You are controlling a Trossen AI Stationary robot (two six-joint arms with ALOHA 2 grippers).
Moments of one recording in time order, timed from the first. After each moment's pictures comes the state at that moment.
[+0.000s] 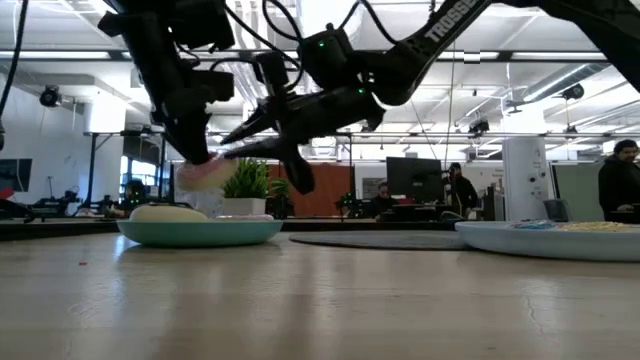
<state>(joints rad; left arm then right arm) 0.14 1.27 0.86 -0.69 -0.27 -0.33 -0.19 2.11 1.37 0.34 -0.40 0.93</state>
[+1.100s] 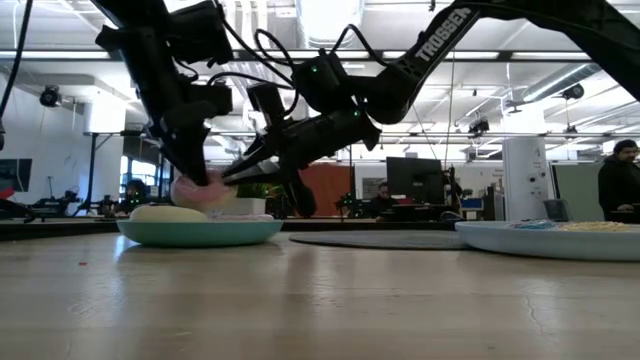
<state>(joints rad) 0.13 1.29 0.80 -0.60 -0.25 -0.37 -0.21 2.19 1.39 0.35 -0.42 0.95</state>
